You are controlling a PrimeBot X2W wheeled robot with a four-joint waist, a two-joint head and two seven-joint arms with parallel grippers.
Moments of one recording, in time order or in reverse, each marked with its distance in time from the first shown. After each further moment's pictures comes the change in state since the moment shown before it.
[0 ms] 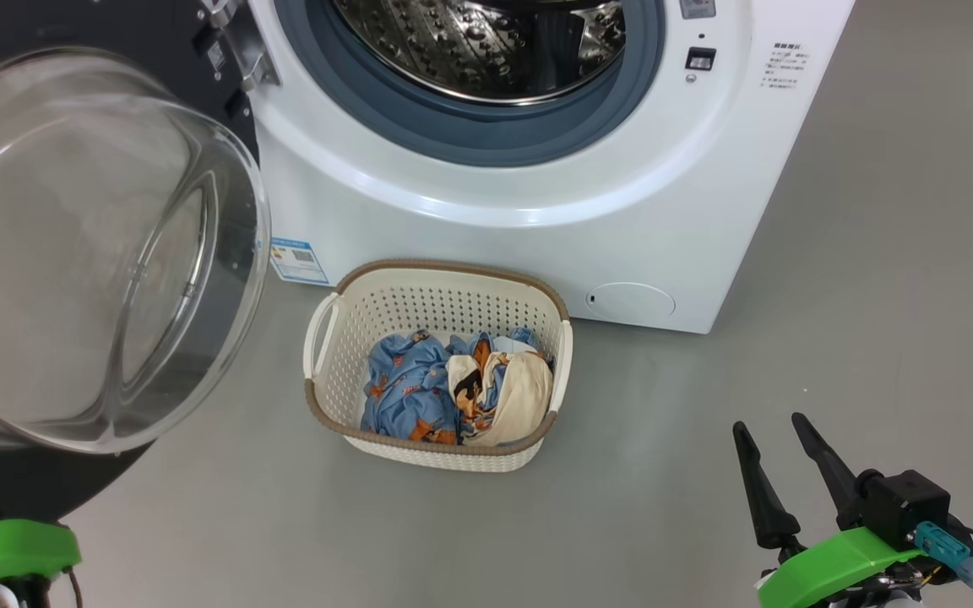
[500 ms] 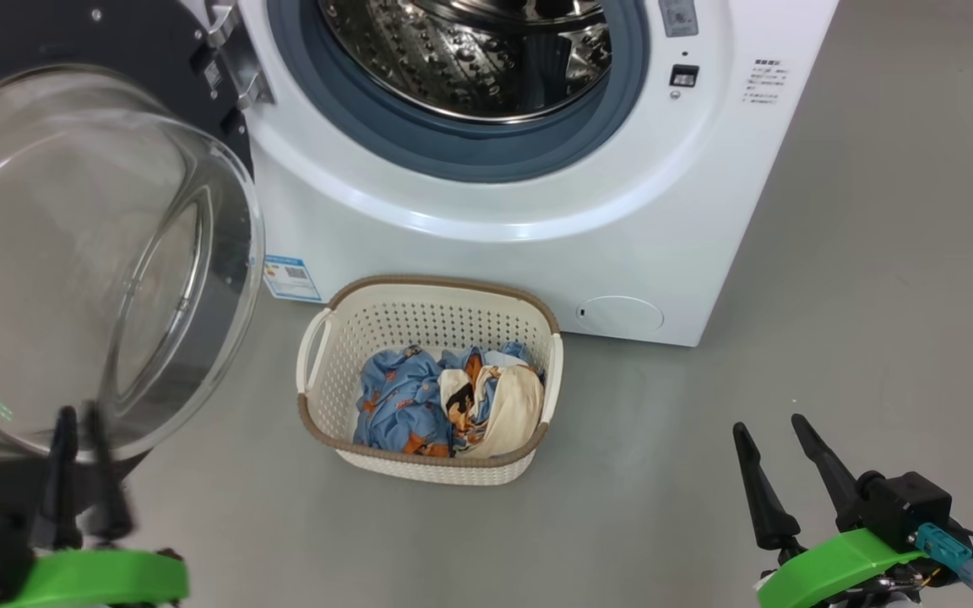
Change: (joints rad) left arm 0.141 0.002 -0.265 -0.149 -0.073 0.036 0.000; right arm 0.003 0.005 -0.002 -0.002 0.011 0.000 0.000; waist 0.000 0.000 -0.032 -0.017
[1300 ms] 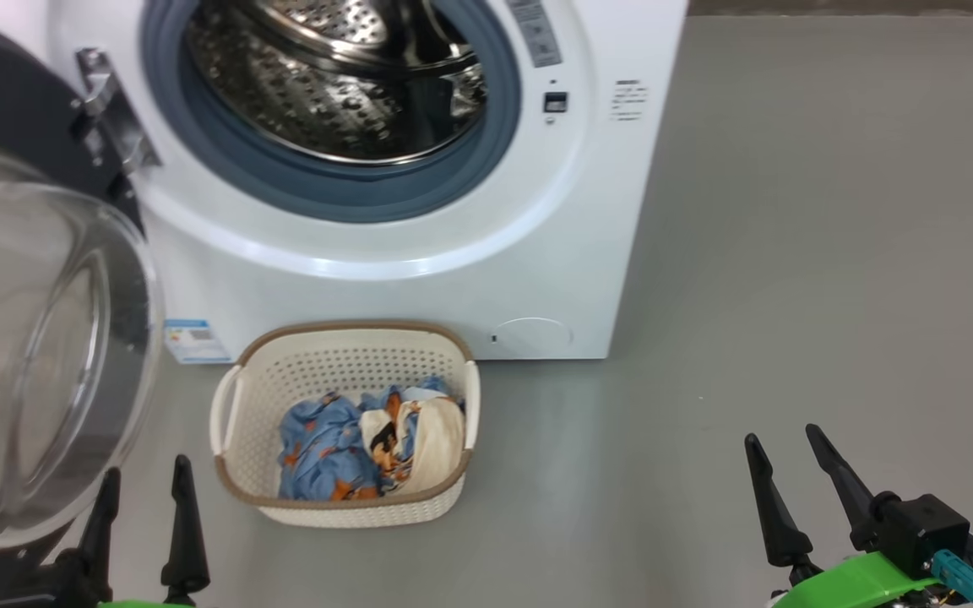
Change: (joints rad) left arm 0.098 0.010 -0.098 0.010 0.003 -0.020 0.000; right arm 0.069 0.014 -0.025 -0.100 -0.044 0.000 0.000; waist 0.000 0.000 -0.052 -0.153
